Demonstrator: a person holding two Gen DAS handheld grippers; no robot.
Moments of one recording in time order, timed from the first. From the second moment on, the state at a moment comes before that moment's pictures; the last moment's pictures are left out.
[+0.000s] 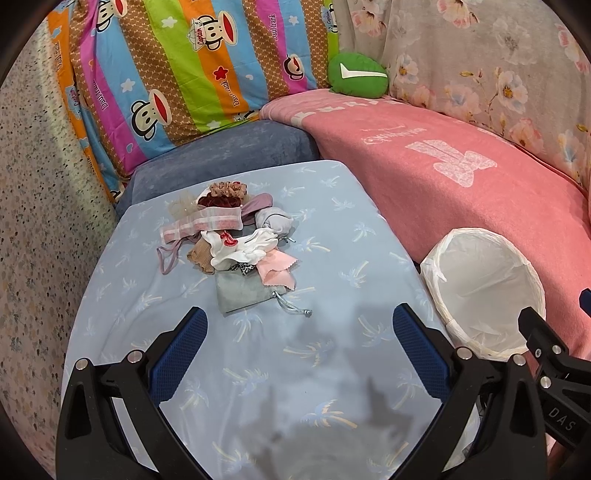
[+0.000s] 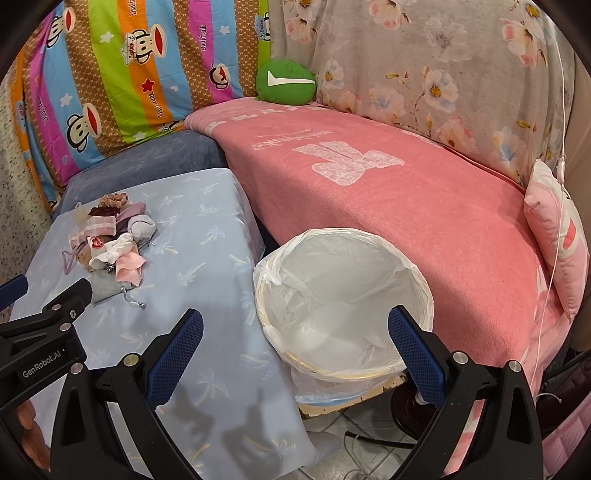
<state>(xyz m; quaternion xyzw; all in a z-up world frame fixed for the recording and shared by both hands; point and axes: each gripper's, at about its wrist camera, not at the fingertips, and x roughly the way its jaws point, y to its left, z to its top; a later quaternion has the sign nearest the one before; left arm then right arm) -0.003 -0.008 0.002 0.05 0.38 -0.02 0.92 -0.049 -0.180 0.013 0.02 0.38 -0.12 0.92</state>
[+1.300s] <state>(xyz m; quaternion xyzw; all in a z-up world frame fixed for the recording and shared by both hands) -0.003 -0.011 -0.001 0.06 0.38 -0.03 0.92 -0.048 -0.183 0.014 0.02 0.38 -0.12 0.92</state>
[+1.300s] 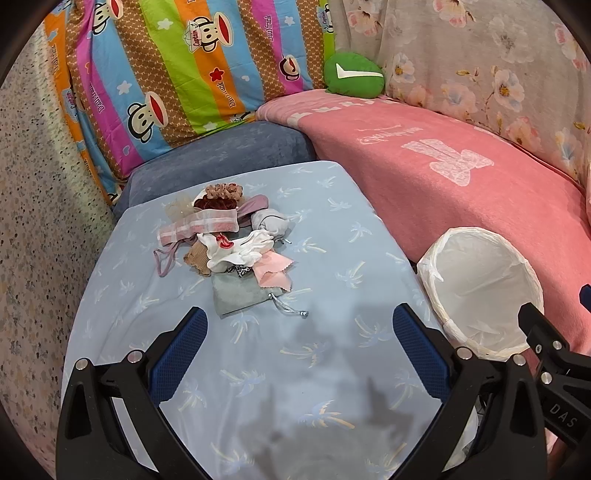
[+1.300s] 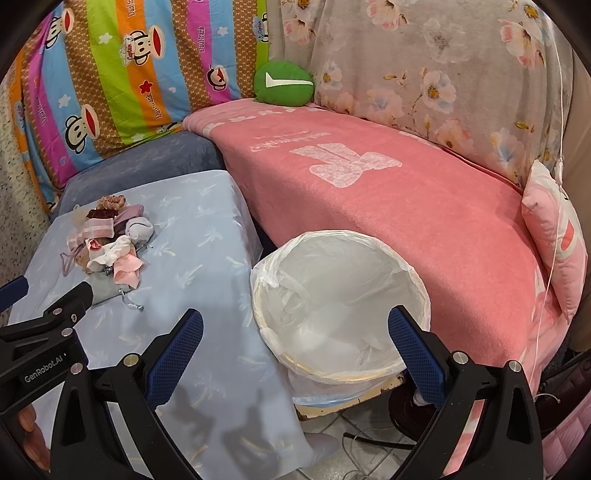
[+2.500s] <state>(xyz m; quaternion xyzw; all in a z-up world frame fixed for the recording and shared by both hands) 0.009 0.008 -0.008 0.03 0.39 -0.05 0.92 -0.040 -0.169 0.016 0.02 0.37 -0.13 0.92</state>
